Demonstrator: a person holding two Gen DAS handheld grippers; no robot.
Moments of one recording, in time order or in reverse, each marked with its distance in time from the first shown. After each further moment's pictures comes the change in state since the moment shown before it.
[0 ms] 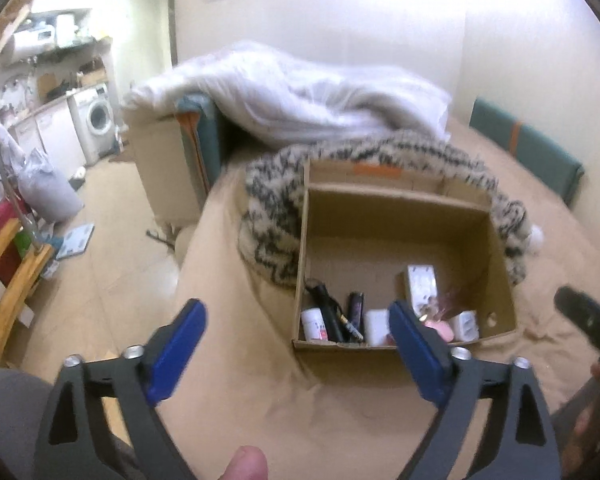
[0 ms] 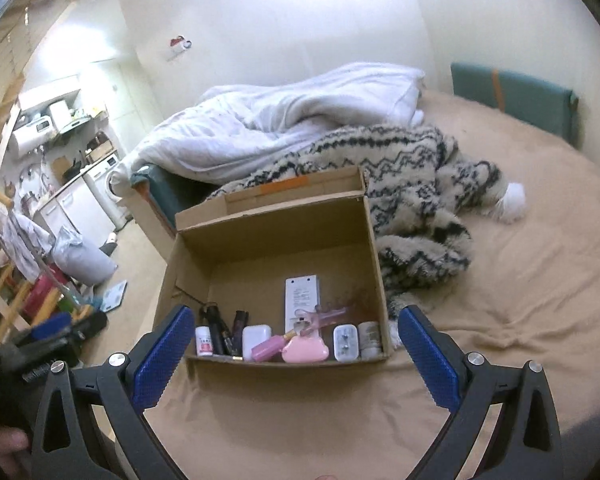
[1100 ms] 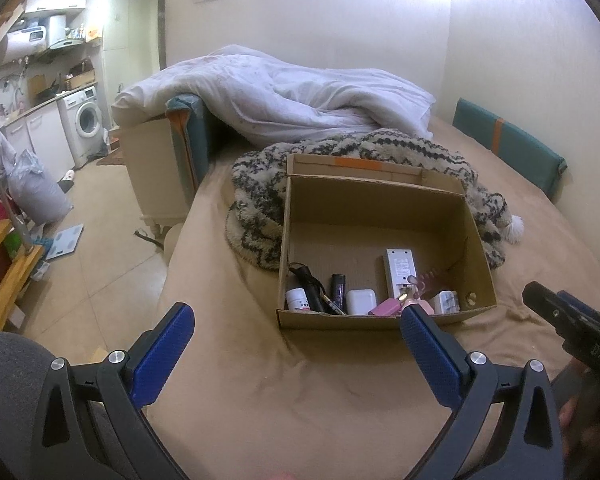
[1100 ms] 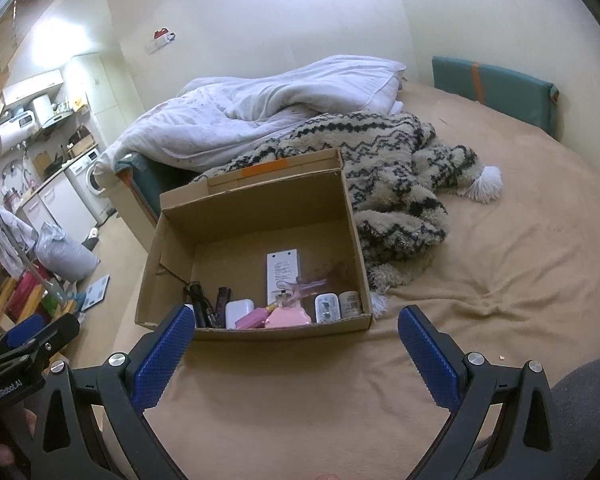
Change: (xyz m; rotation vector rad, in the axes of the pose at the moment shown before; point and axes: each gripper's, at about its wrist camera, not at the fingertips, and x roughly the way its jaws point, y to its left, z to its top) left arm -0.016 -0.006 -0.021 0.009 0.016 -0.049; right arm -0.003 -0.002 -0.018 0.017 0.034 -0.076
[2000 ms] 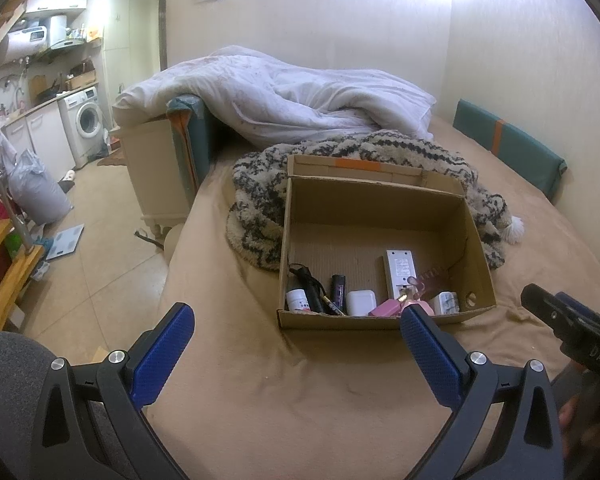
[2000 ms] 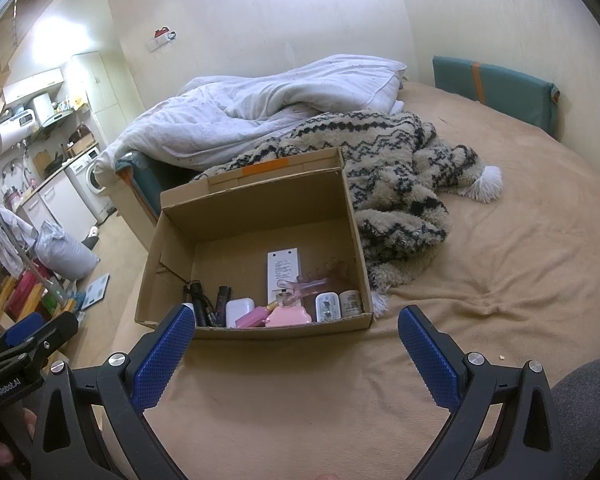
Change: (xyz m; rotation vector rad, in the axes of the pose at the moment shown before) left arm -0.001 0.000 0.000 0.003 -0.004 0.000; right arm 0.000 0.000 0.000 -0.003 0.002 -0.001
